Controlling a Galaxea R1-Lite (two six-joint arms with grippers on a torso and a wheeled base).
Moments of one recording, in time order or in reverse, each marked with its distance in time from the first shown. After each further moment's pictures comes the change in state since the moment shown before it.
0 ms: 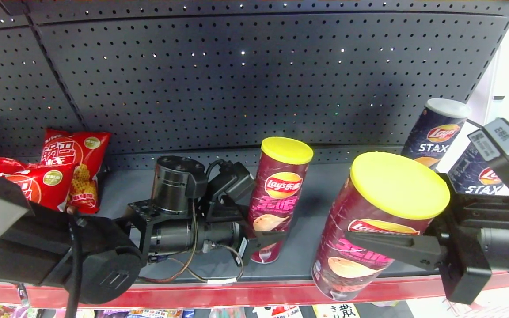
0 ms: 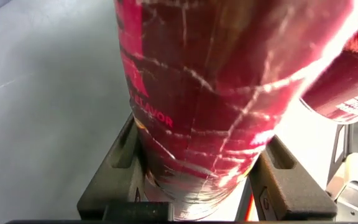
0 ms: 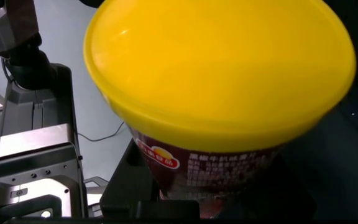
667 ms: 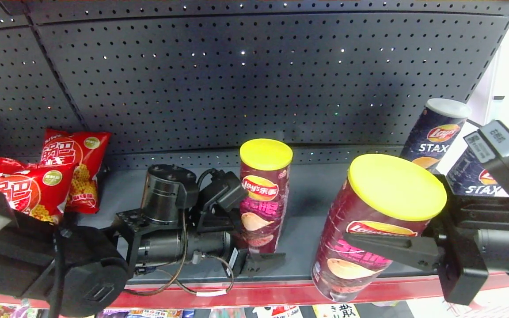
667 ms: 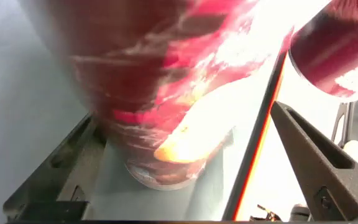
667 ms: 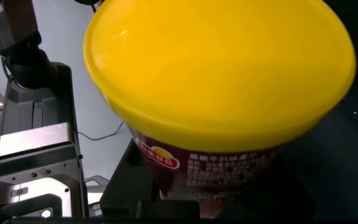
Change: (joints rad) left arm 0.007 -0.038 0.078 -0.002 0.009 -0.006; right arm 0.001 0.005 0.002 0.000 0.000 0.000
